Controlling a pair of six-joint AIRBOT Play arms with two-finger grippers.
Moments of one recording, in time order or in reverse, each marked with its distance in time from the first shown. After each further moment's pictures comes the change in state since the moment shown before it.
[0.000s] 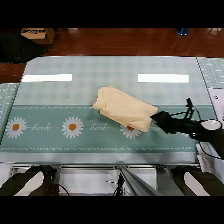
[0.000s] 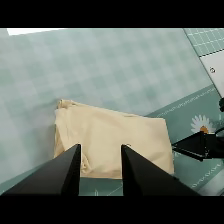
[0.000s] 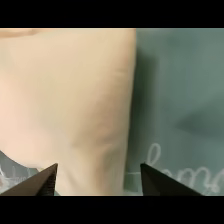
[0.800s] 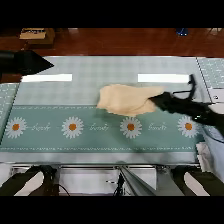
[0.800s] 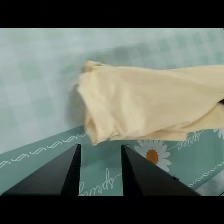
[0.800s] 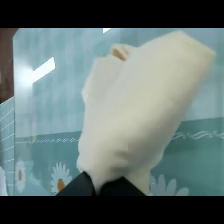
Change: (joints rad) left arm -0.001 -0.014 -0.129 0.076 0.022 -0.031; right arm -0.040 0.037 0.315 0.076 0.154 -0.076
